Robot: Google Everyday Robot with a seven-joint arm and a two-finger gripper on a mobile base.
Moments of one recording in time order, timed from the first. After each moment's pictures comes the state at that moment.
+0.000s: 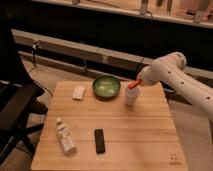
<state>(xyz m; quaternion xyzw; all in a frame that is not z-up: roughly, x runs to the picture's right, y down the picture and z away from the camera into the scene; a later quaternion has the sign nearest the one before) 0.215 -0.043 0.786 -0.06 -0.08 -0.15 0.98</state>
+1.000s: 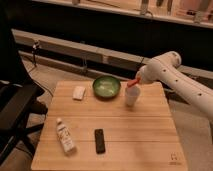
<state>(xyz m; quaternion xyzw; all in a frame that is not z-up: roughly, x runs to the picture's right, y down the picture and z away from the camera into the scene) 0.215 -0.043 0.812 -0.07 -0.08 -0.14 0.98</state>
